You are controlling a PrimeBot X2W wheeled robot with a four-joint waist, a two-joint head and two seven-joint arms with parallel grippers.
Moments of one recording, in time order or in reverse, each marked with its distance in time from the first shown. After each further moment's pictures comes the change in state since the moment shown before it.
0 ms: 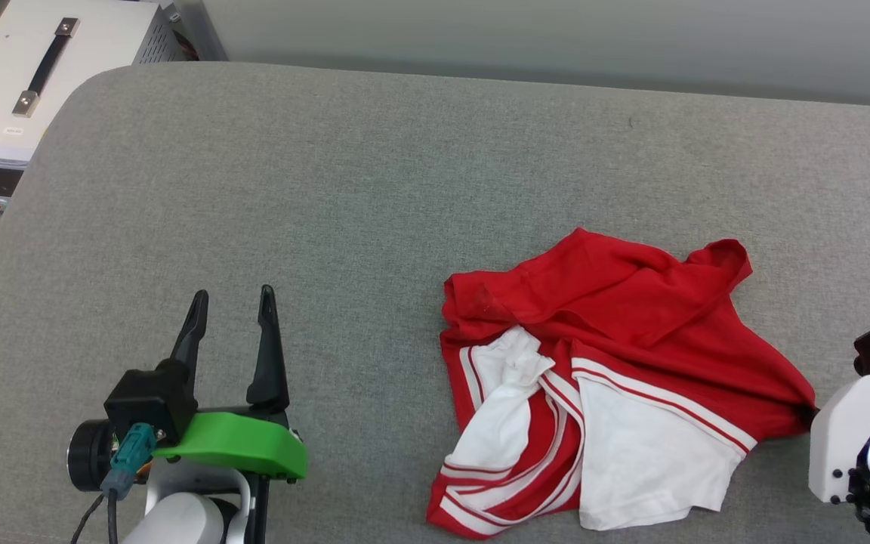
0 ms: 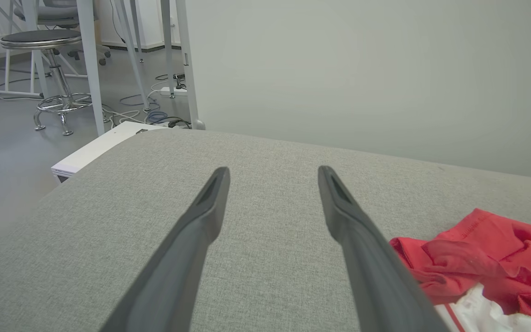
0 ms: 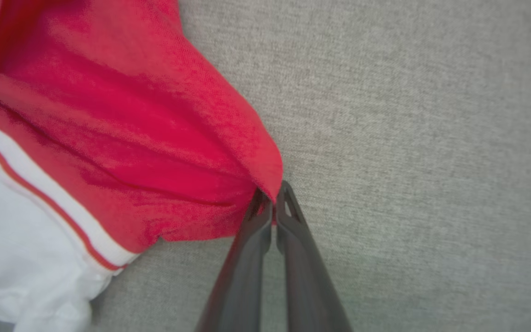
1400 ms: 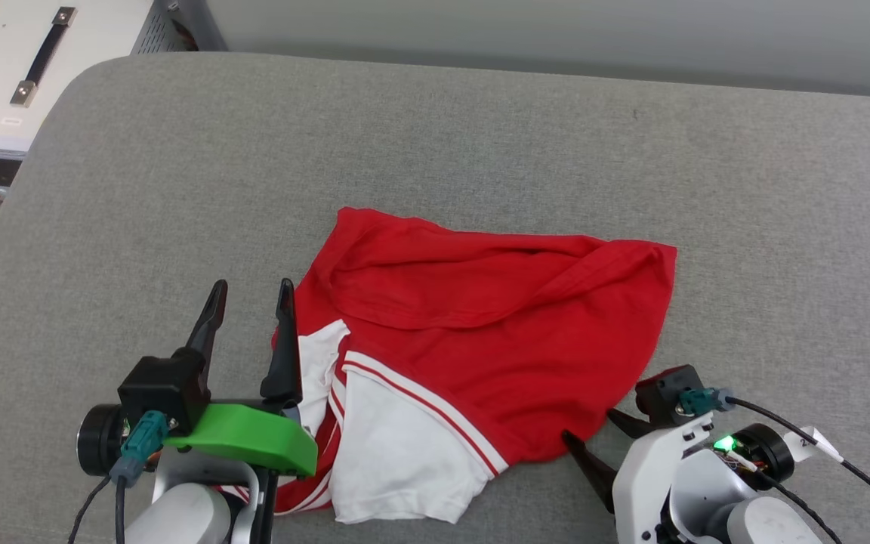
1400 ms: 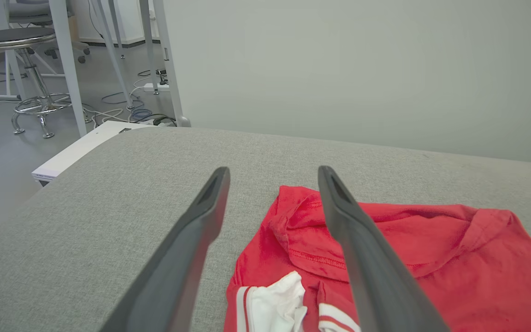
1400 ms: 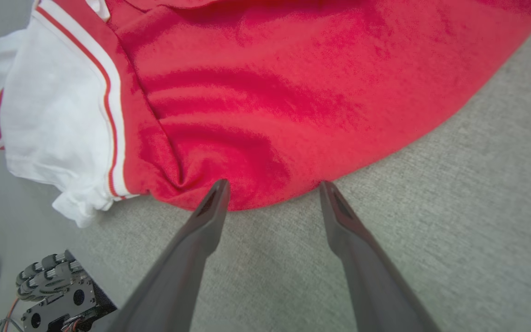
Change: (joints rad) left arm -0.067 0.076 -0.115 -0.028 -0.071 0.048 -0.001; right arm 0.057 0.186 0.365 -0.146 -0.042 -0.001 -0.200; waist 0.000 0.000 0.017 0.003
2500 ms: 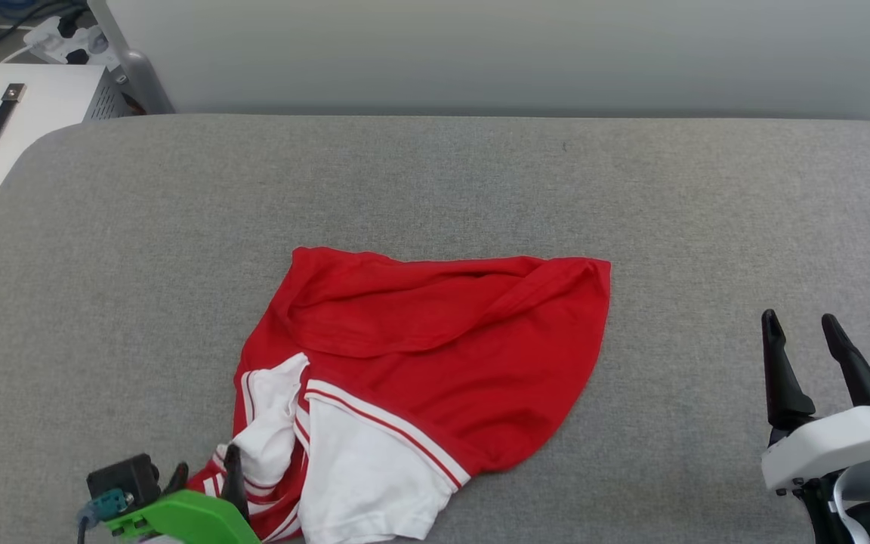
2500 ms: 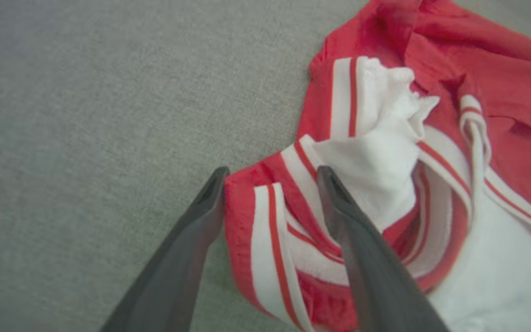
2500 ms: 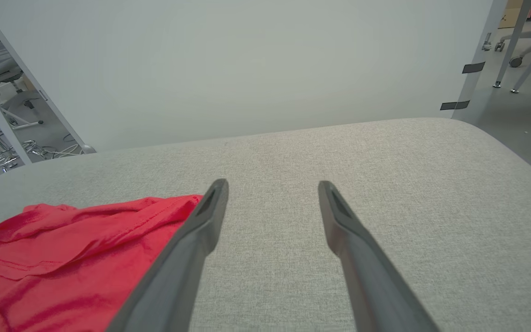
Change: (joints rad) left arm 0.177 -0.002 -0.003 0.317 -0.421 -0.049 0.027; right arm 0.080 0.149 -0.493 -0.177 -0.109 0.000 -0.365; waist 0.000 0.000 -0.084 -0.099
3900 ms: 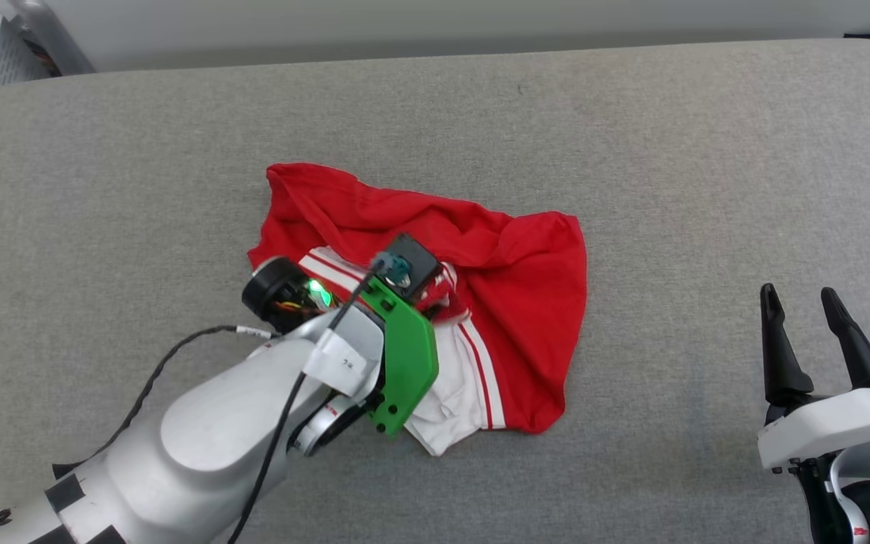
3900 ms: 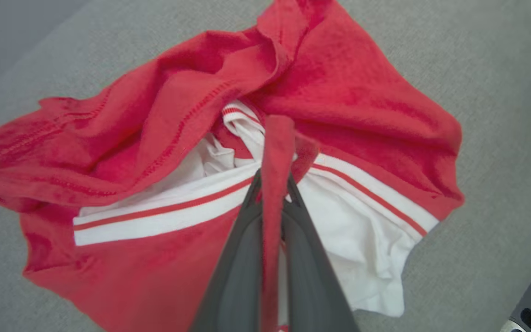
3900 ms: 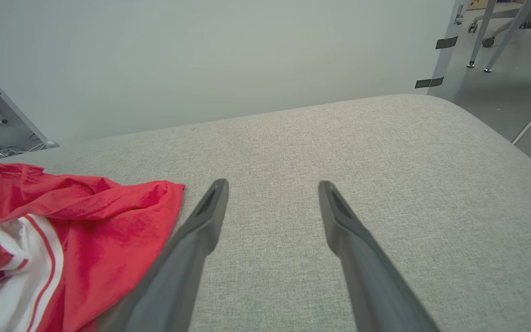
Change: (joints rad) left arm -0.781 -0.061 -0.515 0.037 0.332 -0.382 0.627; right arm -0.044 0.000 0.015 0.013 0.003 0.000 -0.039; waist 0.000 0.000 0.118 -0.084
